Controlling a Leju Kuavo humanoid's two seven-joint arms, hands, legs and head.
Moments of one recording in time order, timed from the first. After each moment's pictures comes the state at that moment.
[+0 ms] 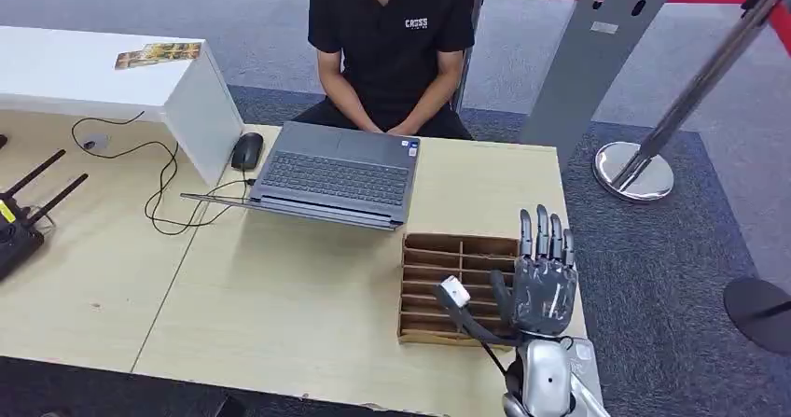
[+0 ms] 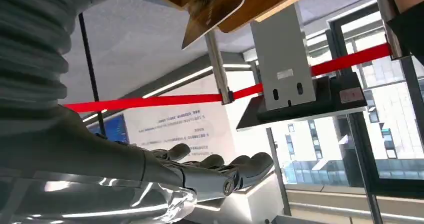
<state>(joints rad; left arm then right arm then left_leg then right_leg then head) -0.01 0.06 -0.43 -0.39 -0.58 0.70 0.62 -0.11 -0.16 0.49 -1.42 1.52 -0.70 0.70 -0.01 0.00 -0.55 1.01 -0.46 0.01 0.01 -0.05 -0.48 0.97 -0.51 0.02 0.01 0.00</state>
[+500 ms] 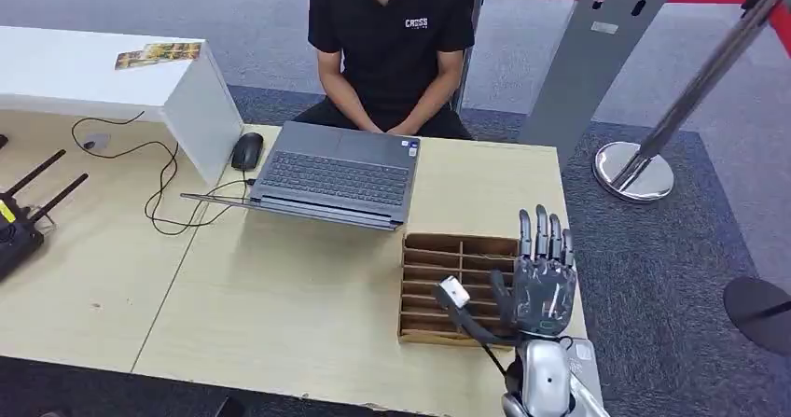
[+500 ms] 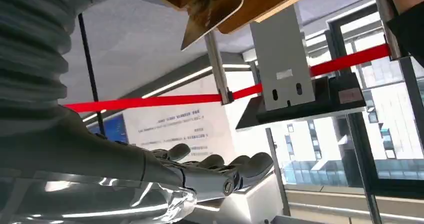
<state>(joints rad) -0.01 0.06 -0.43 -0.39 -0.58 0.70 0.61 -0.11 -0.16 0.50 -1.42 1.51 -0.70 0.70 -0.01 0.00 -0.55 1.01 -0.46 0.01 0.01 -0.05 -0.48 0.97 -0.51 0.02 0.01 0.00</state>
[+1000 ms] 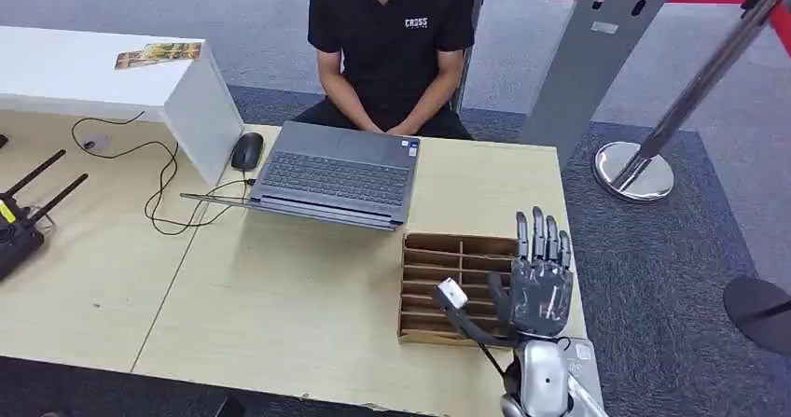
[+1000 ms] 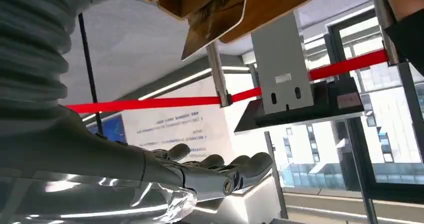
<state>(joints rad) -0.01 0.06 -0.43 -0.39 -0.58 0.70 0.61 -0.11 -0.16 0.51 -1.40 1.51 -0.70 0.70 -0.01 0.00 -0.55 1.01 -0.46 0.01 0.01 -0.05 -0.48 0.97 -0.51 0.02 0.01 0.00</state>
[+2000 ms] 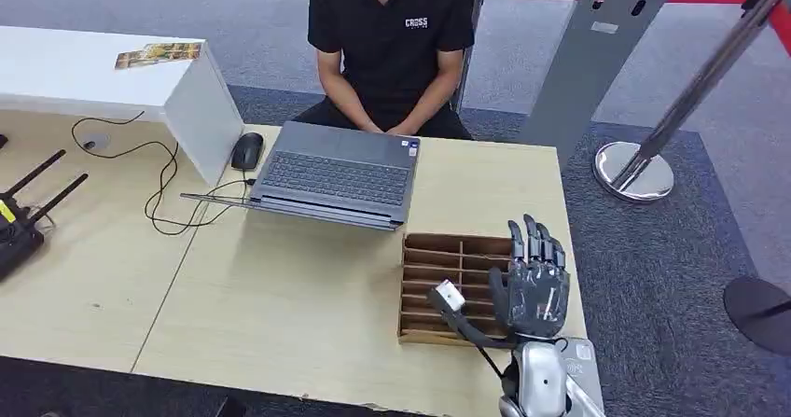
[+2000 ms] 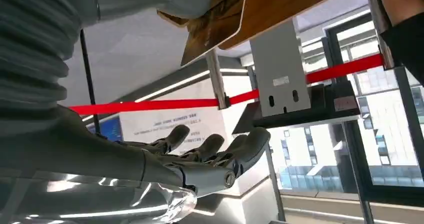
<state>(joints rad) -0.01 0.06 -0.43 -0.39 -0.58 0.70 0.62 -0.11 -0.16 0.52 -1.40 1.50 -0.70 0.70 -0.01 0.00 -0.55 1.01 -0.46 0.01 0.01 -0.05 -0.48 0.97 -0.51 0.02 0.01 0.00</state>
